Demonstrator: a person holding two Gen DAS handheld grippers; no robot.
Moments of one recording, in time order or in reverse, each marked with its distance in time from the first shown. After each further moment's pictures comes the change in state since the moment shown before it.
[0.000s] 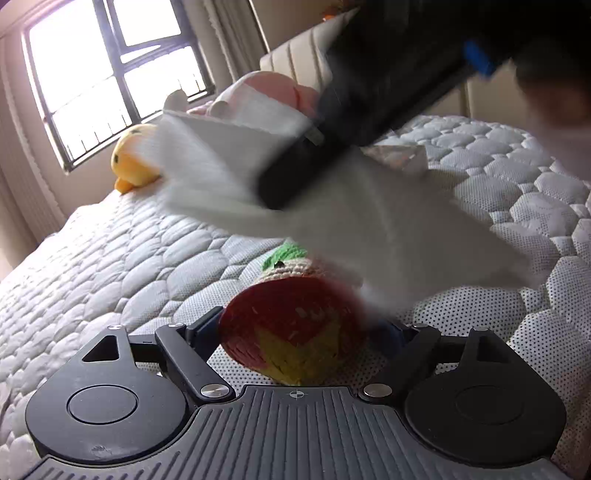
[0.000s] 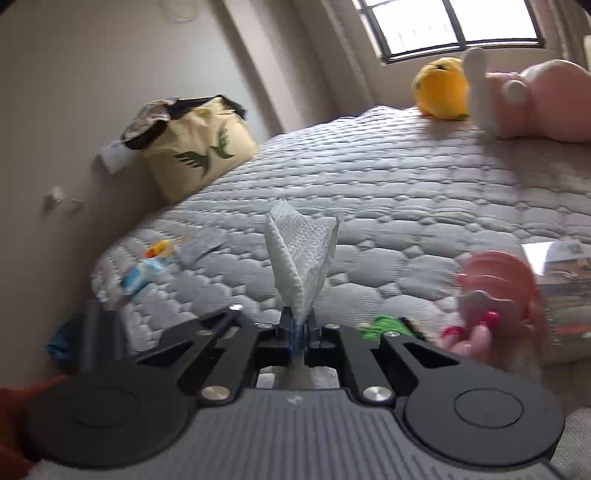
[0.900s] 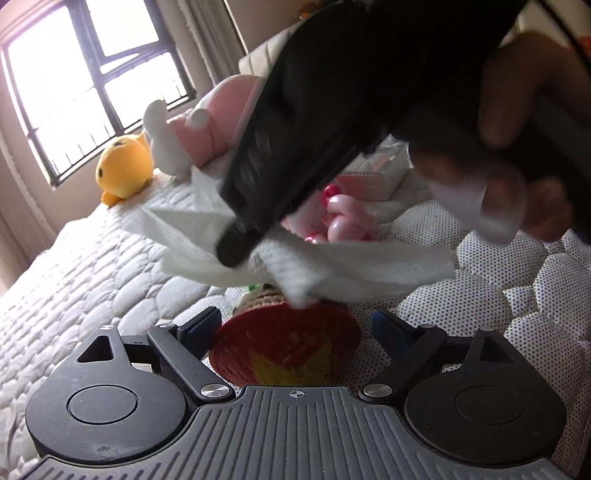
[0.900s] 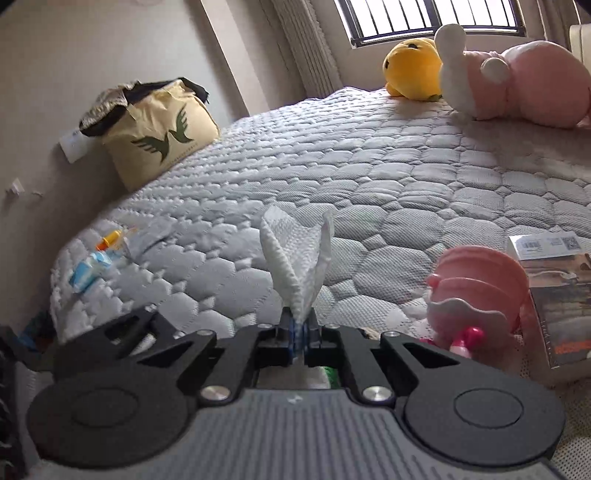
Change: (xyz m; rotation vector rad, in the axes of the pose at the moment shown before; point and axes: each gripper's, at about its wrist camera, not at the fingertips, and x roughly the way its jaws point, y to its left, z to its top) left arm -0.002 -0.017 0.013 0.069 0.009 -0.031; right arm 0.052 -0.040 0.005 0.027 0.053 -0.157
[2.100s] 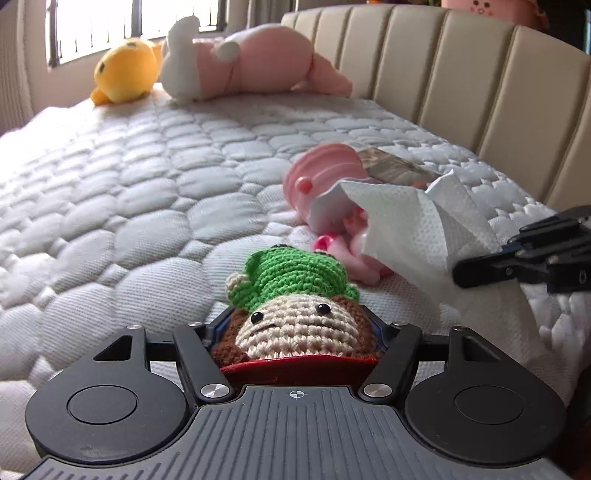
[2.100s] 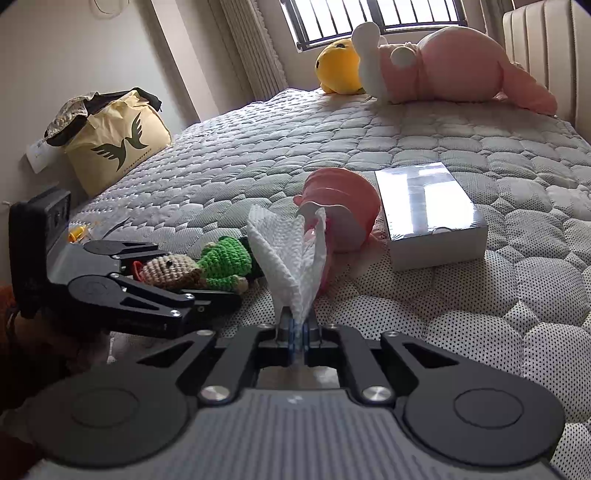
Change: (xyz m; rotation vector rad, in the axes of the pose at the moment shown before) left arm 0.045 0.059 0.005 -0.319 0.094 -0.146; right arm -0.083 -0.048 -0.070 0.088 -0.031 -0.107
